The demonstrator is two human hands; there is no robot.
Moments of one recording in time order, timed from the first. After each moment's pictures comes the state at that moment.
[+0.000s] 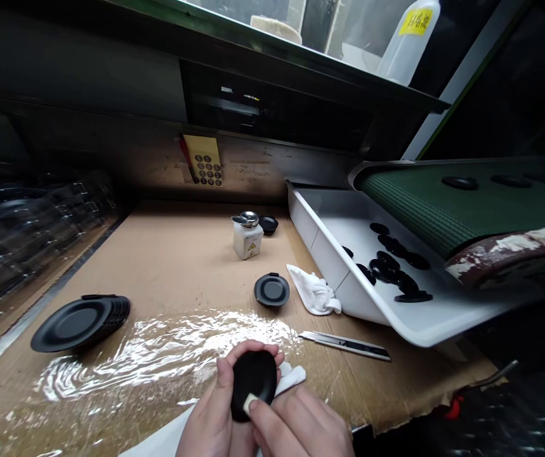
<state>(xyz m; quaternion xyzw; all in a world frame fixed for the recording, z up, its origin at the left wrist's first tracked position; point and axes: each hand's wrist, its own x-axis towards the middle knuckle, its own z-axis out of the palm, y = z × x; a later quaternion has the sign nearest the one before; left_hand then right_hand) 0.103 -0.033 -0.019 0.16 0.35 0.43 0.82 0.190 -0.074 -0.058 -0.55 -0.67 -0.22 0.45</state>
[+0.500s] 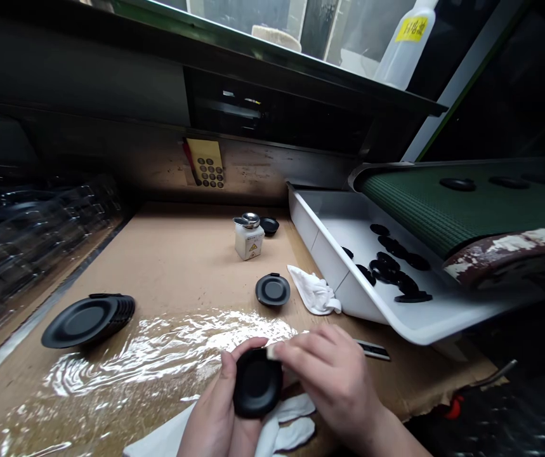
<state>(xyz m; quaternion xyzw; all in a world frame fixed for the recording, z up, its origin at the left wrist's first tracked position) 0.101 -0.031 -0.015 0.11 0.34 0.42 0.84 0.253 -0.057 -0.009 -0.52 -0.77 -0.12 0.35</state>
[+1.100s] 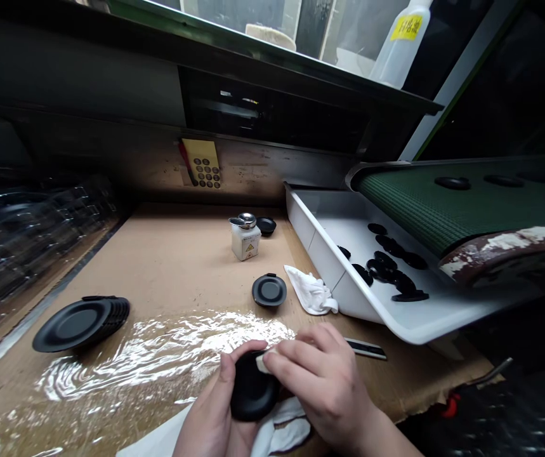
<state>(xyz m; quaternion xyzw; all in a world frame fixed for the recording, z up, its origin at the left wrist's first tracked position) 0.100 -0.028 -0.019 0.10 0.32 0.40 0.85 0.245 -0.056 -0.006 -0.50 -0.79 -0.12 0.32</state>
